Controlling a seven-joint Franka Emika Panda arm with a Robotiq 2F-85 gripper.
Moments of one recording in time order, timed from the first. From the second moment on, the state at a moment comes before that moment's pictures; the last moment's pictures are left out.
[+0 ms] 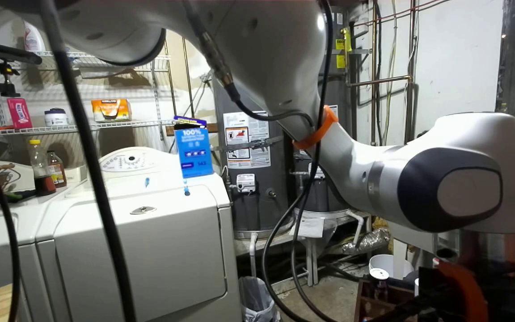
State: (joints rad) arm -0.67 1.03 -0.03 -1.33 -0.16 2.35 -0.76
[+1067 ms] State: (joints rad) arm -0.68 1.21 -0.02 -1.11 -0.13 2.28 -0.89
